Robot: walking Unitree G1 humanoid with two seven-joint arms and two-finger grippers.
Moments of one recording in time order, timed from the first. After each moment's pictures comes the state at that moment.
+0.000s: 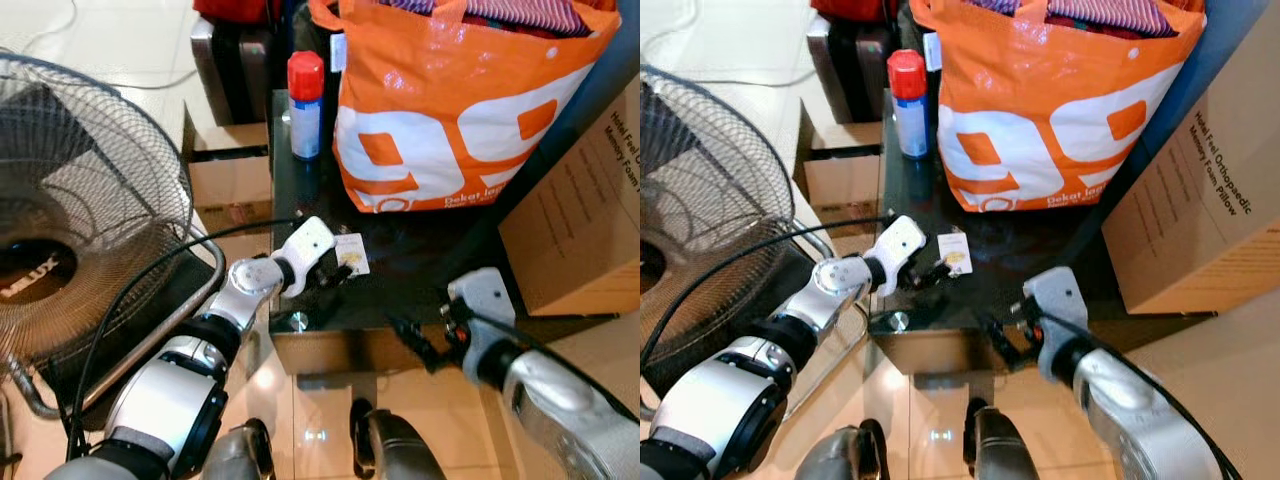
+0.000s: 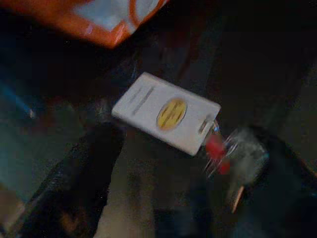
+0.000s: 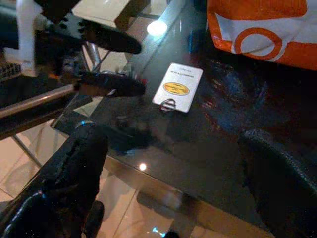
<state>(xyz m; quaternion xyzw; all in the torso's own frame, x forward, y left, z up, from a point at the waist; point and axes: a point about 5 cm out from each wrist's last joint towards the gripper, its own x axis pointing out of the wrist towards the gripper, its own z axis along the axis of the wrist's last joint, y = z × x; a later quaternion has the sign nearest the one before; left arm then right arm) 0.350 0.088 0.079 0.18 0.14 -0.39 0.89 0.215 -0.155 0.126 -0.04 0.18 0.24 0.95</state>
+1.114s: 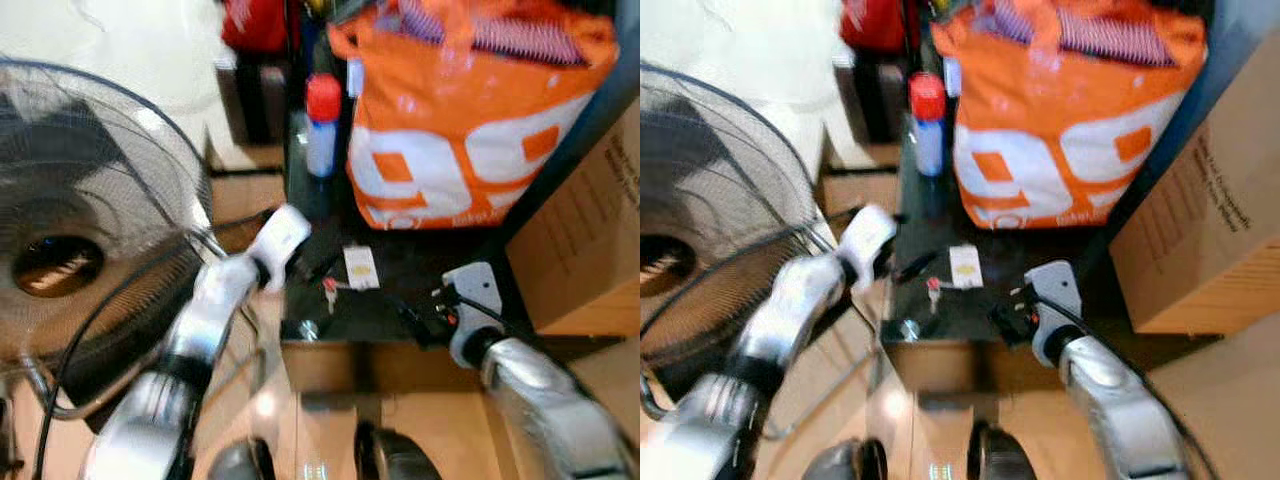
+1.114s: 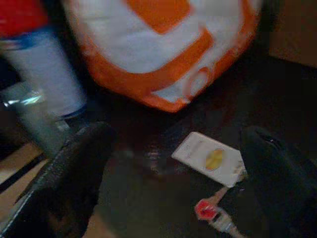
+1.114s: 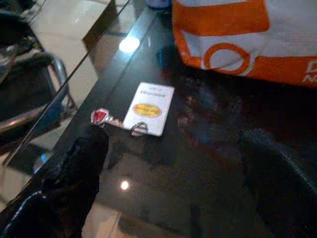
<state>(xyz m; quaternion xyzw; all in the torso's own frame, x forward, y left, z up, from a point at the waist) 0.328 0.113 0.104 0.15 0.03 -0.34 0.93 0.242 -0.161 0.092 -0.02 0.18 0.15 0.97</state>
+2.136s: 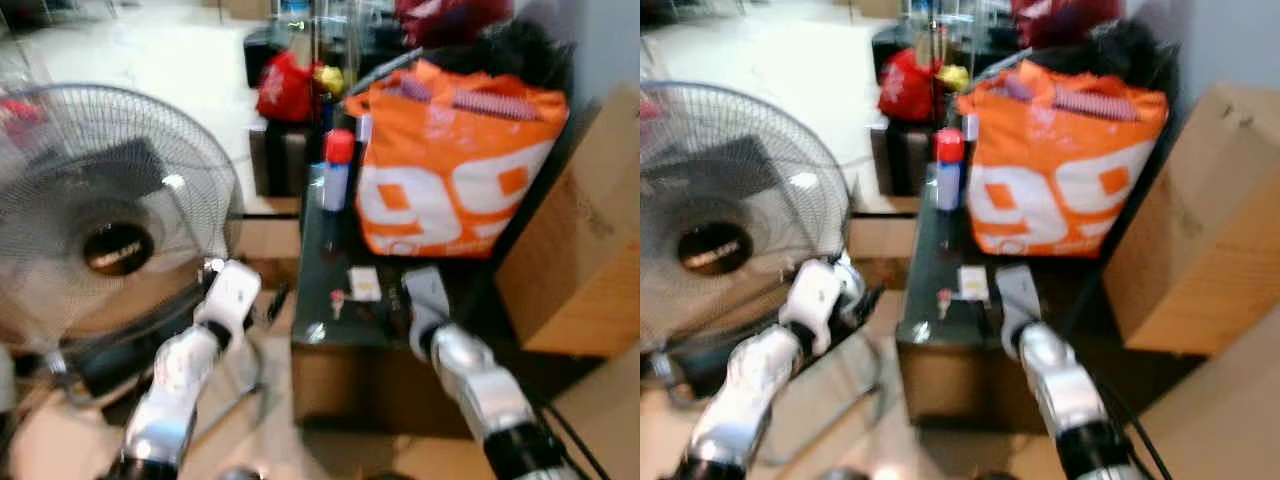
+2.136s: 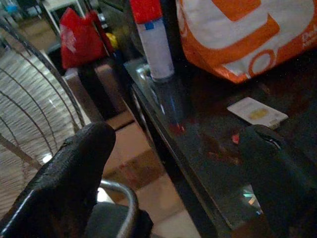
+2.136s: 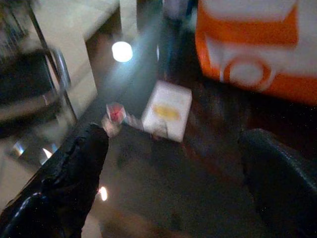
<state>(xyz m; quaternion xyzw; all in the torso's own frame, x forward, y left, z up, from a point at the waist) 0.267 0.151 0.072 0.15 0.07 -0.19 0.97 0.284 -0.133 0.046 -0.04 0.21 0.14 0.97</state>
